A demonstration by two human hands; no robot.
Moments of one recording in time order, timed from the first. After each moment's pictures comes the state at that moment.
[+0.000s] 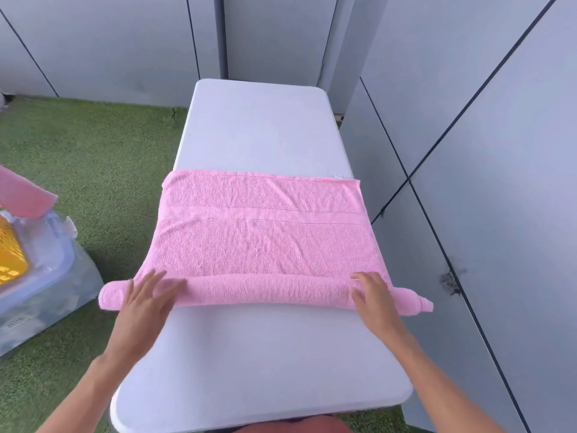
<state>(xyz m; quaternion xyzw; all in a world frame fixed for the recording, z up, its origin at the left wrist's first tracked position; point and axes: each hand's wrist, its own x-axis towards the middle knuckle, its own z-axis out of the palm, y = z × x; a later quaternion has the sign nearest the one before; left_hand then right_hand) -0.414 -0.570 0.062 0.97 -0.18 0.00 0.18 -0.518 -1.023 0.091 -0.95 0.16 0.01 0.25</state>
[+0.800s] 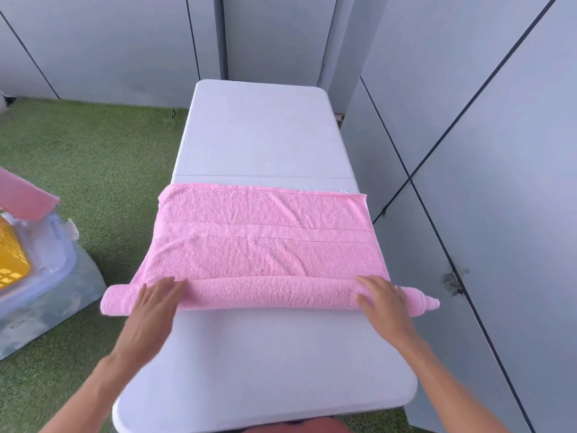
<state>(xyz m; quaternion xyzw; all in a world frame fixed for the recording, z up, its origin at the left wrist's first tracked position) -0.416 -0.578 0.063 0.97 -0.19 -0.05 0.16 -0.528 -1.039 0.088 -0.97 0.13 0.01 0.18</state>
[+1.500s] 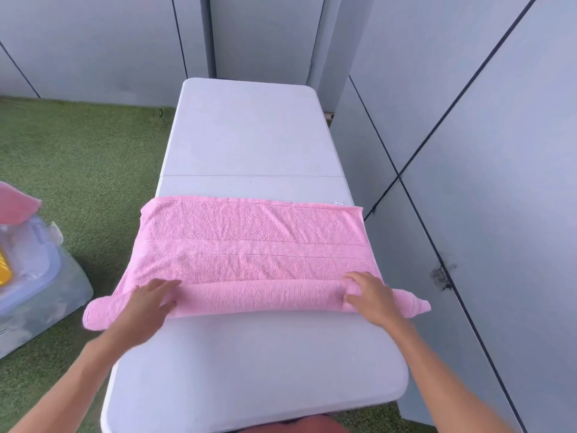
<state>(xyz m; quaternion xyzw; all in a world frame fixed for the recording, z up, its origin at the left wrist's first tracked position) -0.388 -0.586 0.080 0.95 -0.16 -0.18 0.21 -0.507 -1.044 0.095 -0.95 0.18 0.13 0.22</state>
